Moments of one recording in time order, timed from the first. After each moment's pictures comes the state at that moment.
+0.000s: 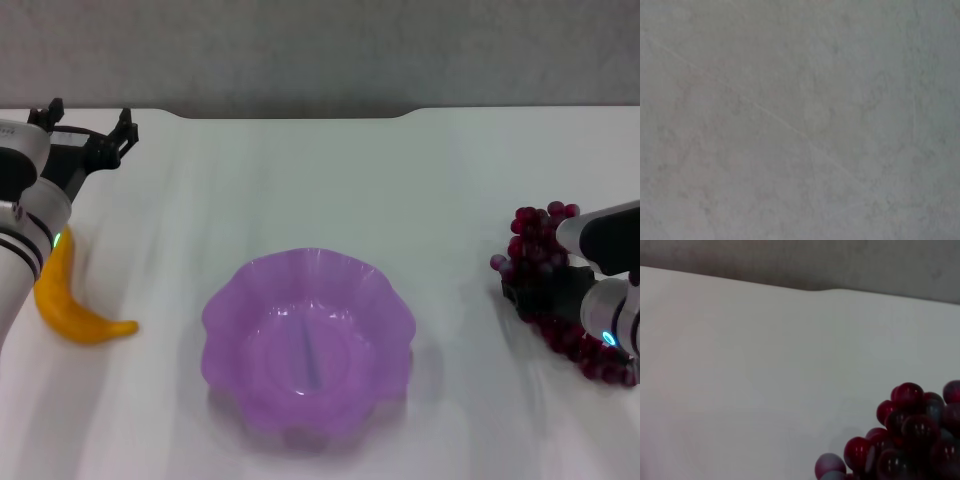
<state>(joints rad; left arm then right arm) -0.66 -2.04 -1.39 -0.30 2.58 0.64 0.07 0.49 2.01 -1.83 -0.64 1.08 0.13 -0.65</state>
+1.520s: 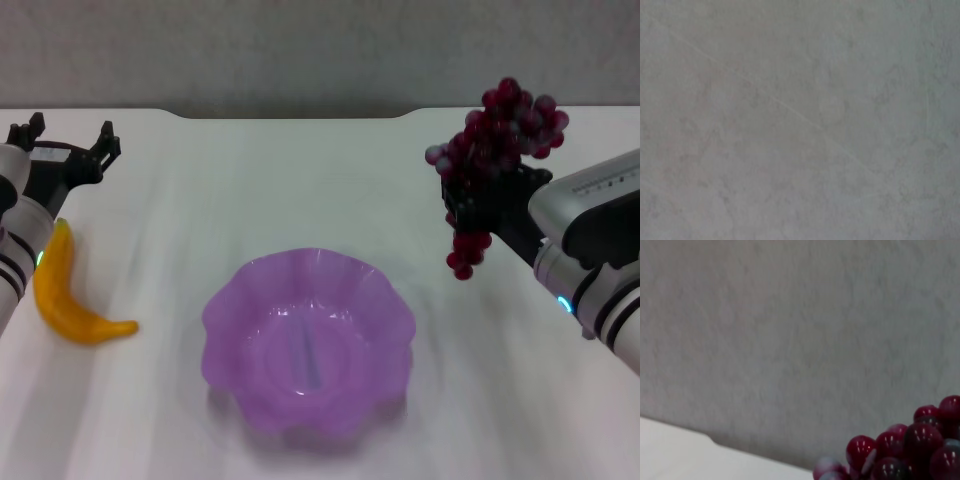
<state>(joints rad) -0.61 -2.04 -1.39 -0.30 2.58 0.68 0.07 0.26 2.01 -2.08 -1.14 1.08 -0.21 -0.71</state>
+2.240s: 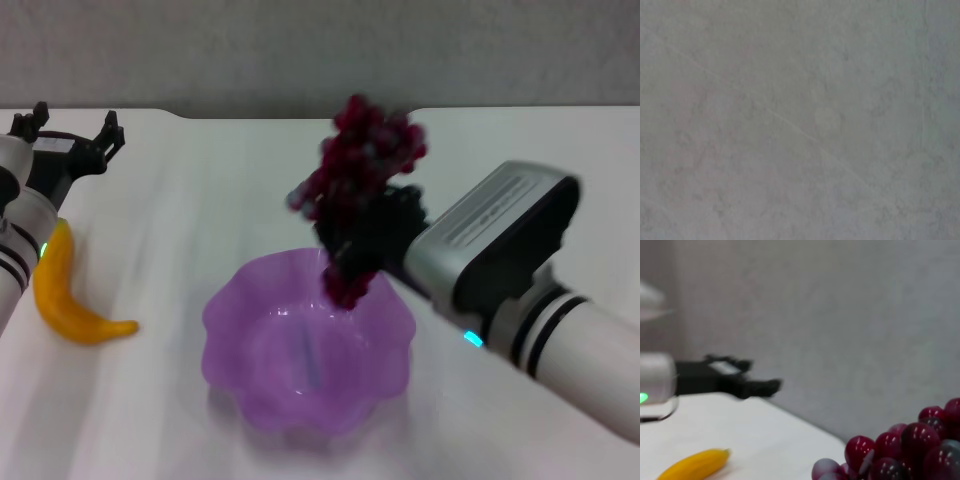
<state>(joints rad) -0.61 -2.04 -1.39 -0.33 2.58 0.68 0.08 0.29 2.01 -2.22 -1.29 1.08 -0.03 -0.84</state>
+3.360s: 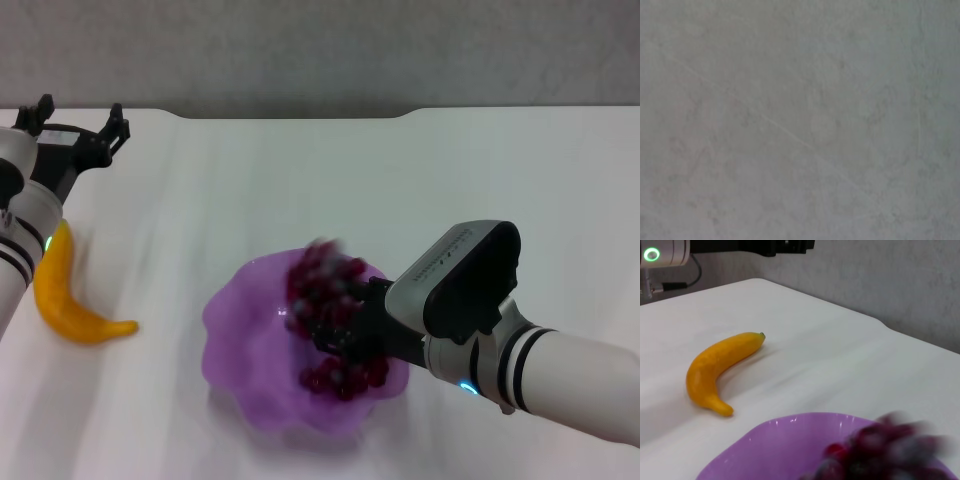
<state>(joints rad) -0.62 -2.04 -1.39 -0.34 2.58 0.68 0.08 0.41 2.01 -2.22 -1.08 1.09 0.19 -0.68</state>
